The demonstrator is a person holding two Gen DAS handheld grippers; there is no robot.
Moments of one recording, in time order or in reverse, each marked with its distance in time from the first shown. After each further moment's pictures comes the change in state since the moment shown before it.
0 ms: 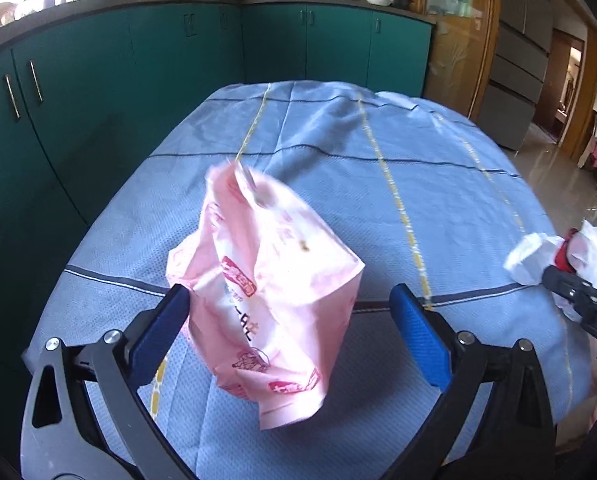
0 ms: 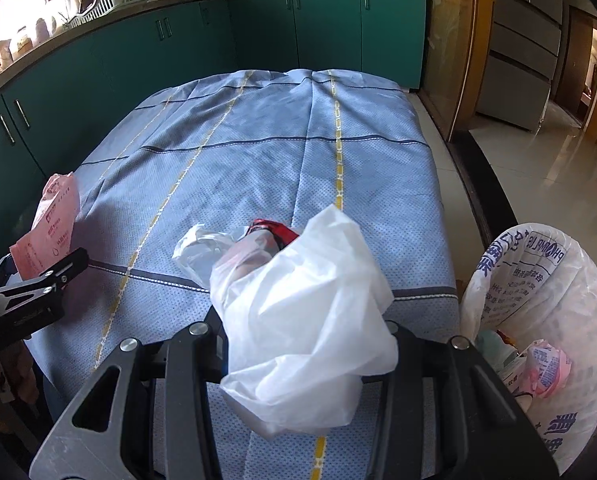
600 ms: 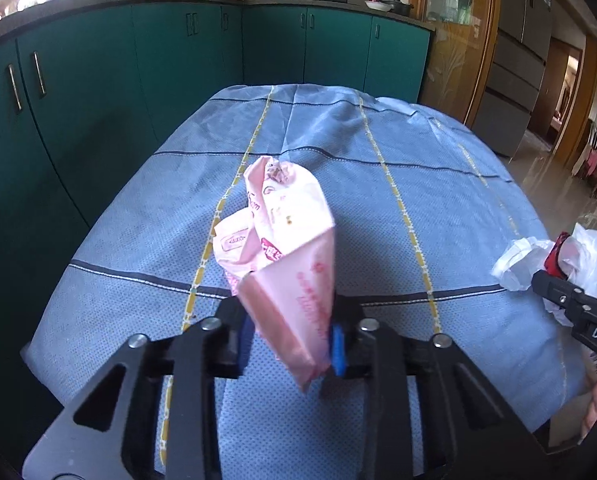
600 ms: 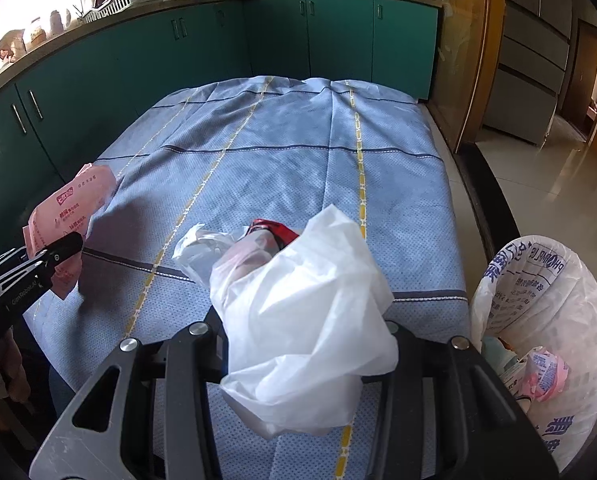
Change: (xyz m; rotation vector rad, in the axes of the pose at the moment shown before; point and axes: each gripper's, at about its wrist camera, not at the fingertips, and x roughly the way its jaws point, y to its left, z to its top) left arm -0.018 0.018 -0.004 -0.032 -0.023 -0.052; right arm -0.015 0.016 0.000 -0.042 -0.028 0.009
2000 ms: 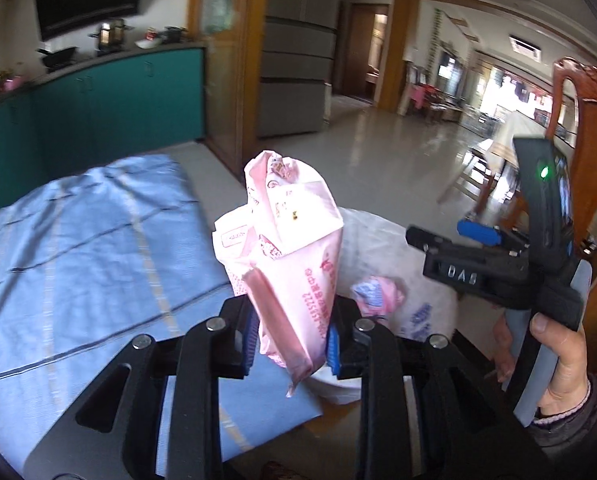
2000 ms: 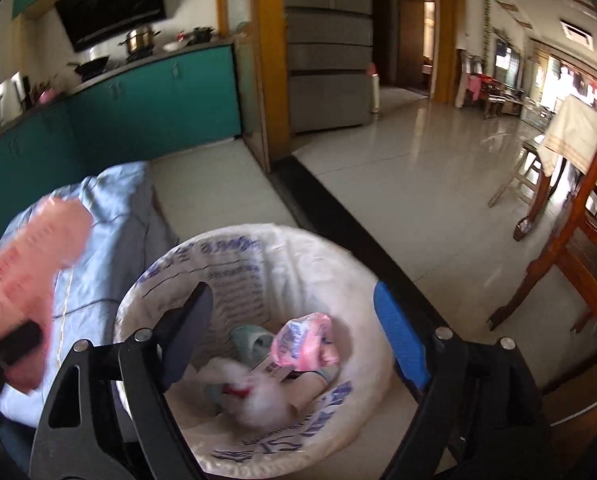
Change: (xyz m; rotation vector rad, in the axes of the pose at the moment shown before) left arm -0.084 -0.292 -0.026 0.453 -0.062 -0.584; right arm -0.148 -0.227 -0.081 0.432 -0.198 -0.472
